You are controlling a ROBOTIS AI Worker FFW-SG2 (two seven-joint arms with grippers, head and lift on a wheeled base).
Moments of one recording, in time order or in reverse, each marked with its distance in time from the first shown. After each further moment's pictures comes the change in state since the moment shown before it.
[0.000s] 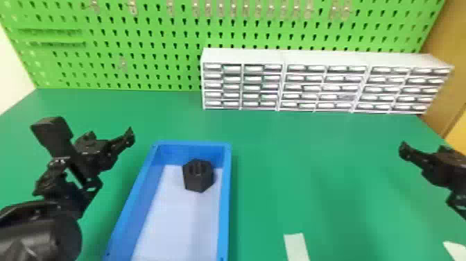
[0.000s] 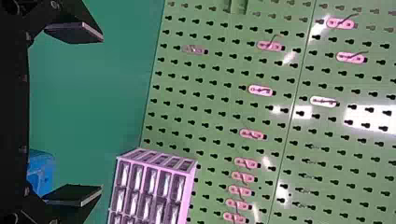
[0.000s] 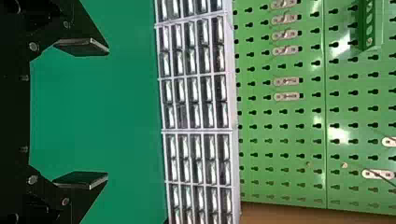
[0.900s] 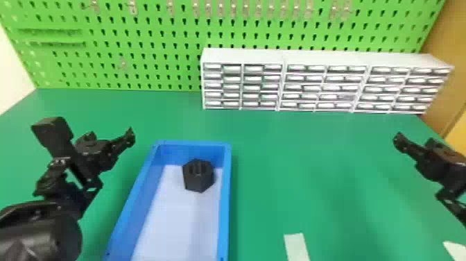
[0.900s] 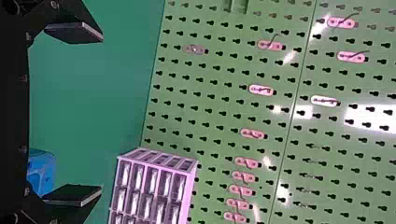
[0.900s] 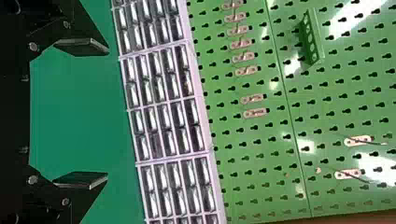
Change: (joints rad) left arm 0.001 0.000 -0.002 0.000 0.000 0.000 0.000; right arm -0.031 -0.025 -0.004 0.154 -0.200 -0.188 0.063
